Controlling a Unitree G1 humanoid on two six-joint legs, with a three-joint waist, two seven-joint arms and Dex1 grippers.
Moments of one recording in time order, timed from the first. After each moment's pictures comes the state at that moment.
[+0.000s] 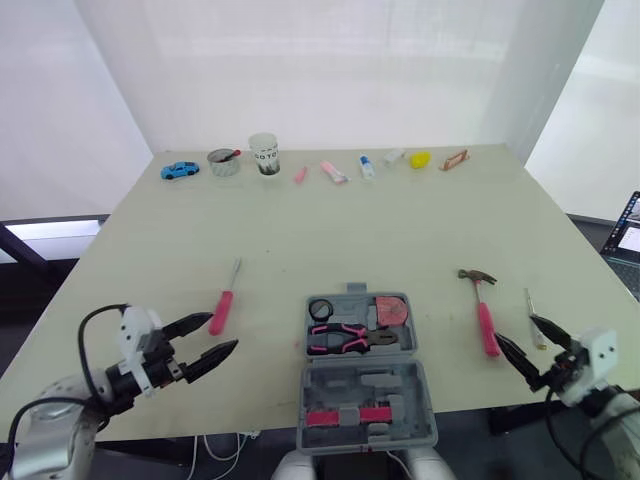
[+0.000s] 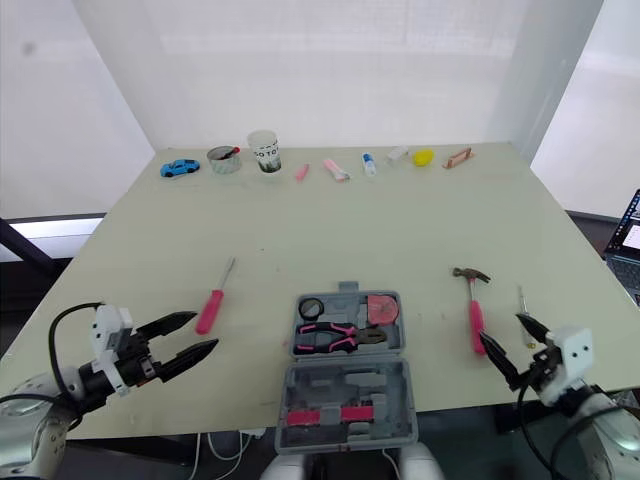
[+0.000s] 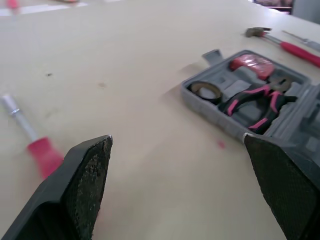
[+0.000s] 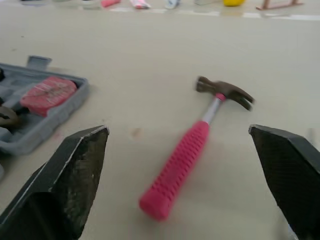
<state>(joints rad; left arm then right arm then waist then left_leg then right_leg) 0.16 0.68 0.41 0.13 -0.52 0.07 -1.11 0.28 -0.43 -0.36 -0.02 0.46 -0.05 0.78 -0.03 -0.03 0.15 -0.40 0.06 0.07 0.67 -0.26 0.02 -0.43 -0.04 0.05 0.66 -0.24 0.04</state>
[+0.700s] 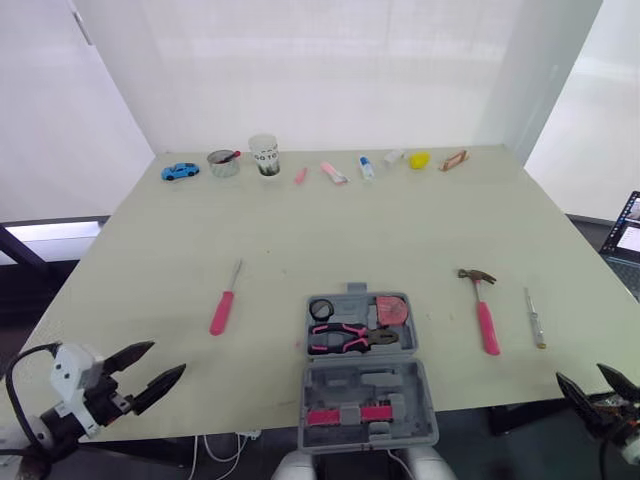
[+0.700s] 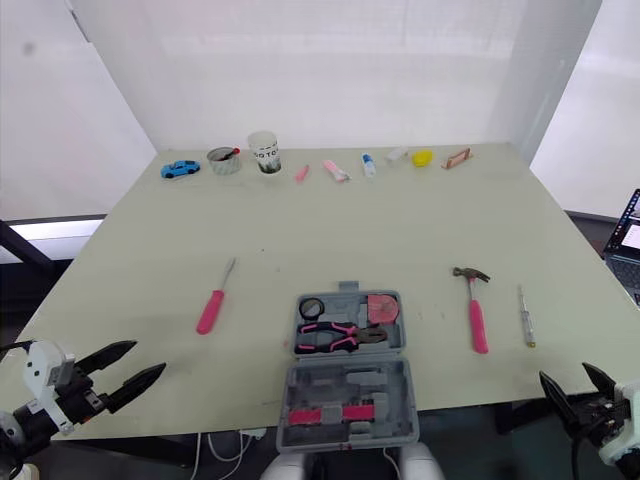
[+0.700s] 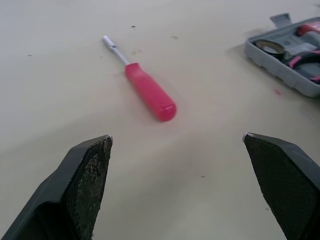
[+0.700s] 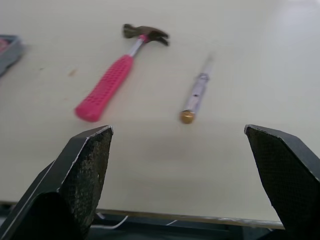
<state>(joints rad) 0.29 0.71 0.49 0.23 -0.50 -0.04 -1.17 0.48 -0.48 -0.48 0.00 0.51 -0.05 0.84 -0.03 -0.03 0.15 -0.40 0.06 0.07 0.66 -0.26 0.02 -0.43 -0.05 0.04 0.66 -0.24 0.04</state>
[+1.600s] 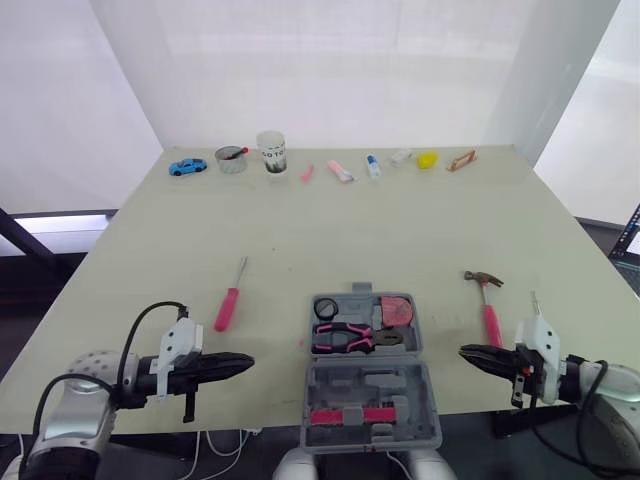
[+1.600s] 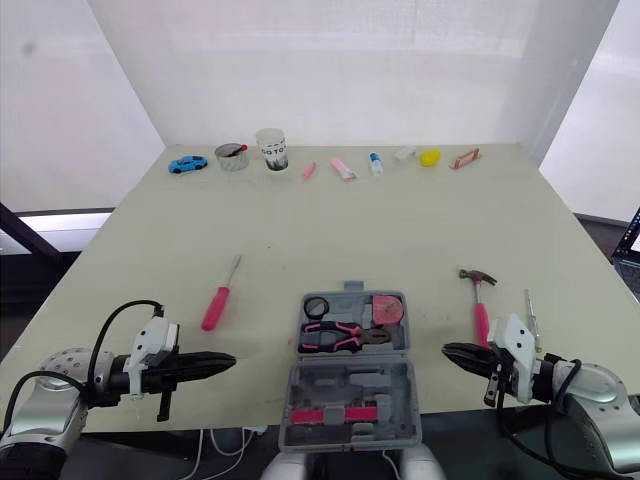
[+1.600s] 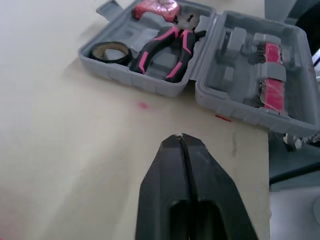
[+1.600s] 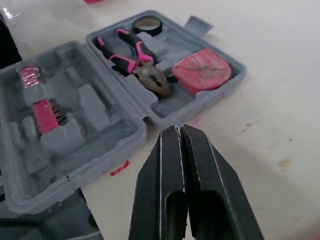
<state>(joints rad) -0.06 0.79 0.11 0.34 -0.35 -0.14 -1.48 0.09 -0.71 -0.02 -0.12 0.36 0.14 1.07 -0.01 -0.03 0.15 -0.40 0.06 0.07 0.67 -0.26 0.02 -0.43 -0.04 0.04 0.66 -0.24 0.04</state>
